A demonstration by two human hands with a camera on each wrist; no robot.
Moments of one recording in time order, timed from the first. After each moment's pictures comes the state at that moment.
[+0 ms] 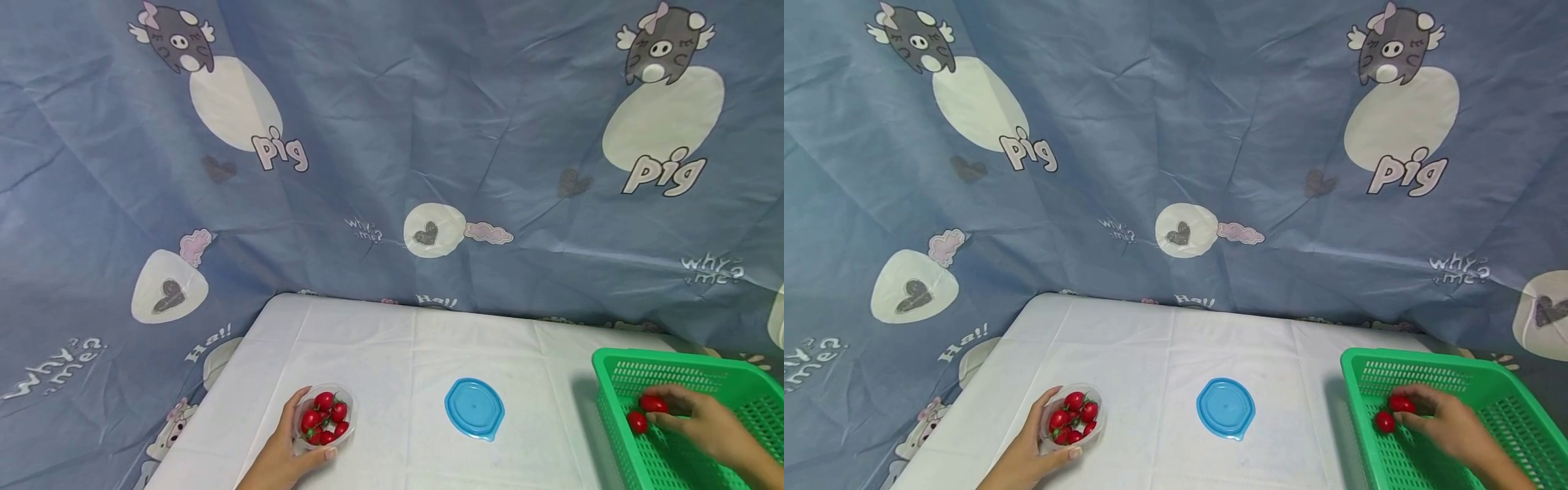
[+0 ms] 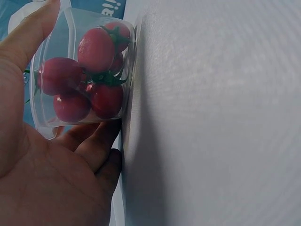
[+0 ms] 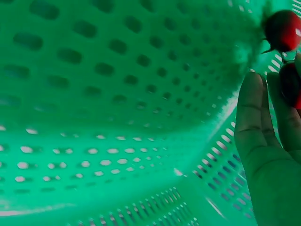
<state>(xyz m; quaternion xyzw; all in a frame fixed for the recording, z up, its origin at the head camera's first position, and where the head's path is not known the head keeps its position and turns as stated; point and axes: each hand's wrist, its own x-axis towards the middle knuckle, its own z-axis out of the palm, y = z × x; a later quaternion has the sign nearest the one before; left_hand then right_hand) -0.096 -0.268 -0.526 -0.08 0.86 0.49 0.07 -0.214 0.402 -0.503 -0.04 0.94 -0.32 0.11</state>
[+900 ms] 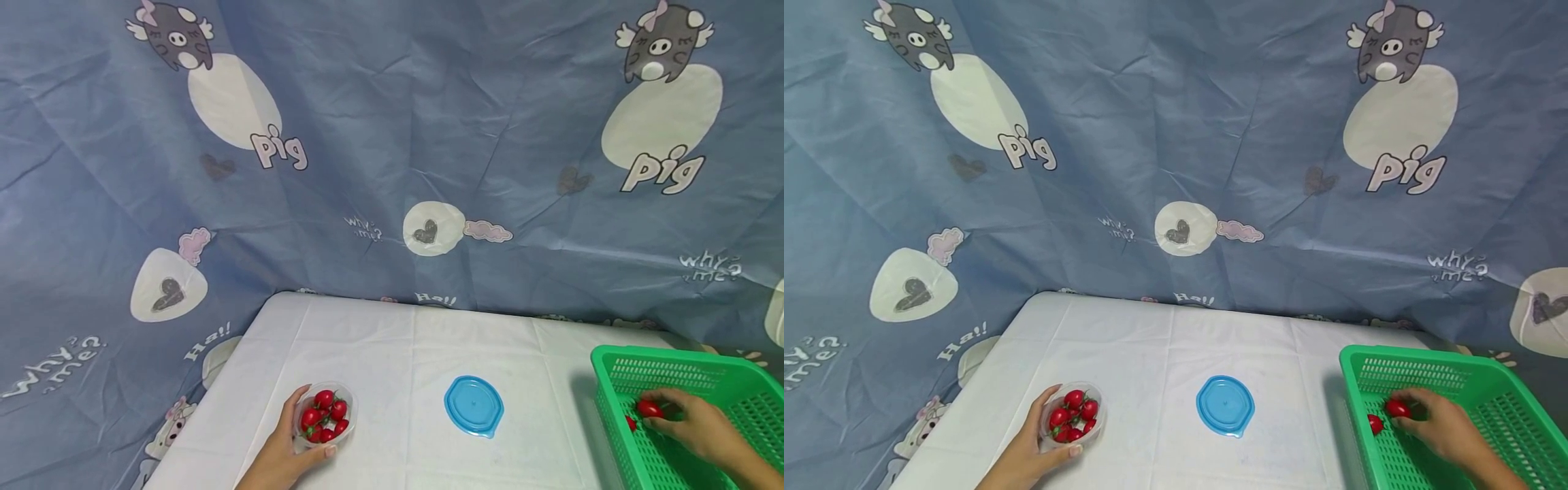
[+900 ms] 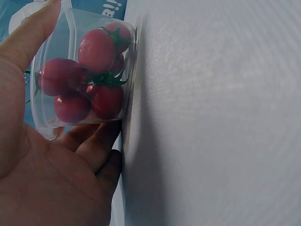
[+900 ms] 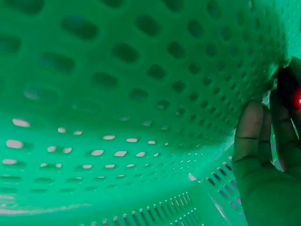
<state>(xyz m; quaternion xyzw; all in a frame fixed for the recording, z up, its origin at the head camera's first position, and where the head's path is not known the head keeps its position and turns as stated) -0.097 -0.266 -0.525 -0.10 0.86 0.50 0.09 -0.215 0.404 -0.517 -0.04 0.96 -0.25 0.10</state>
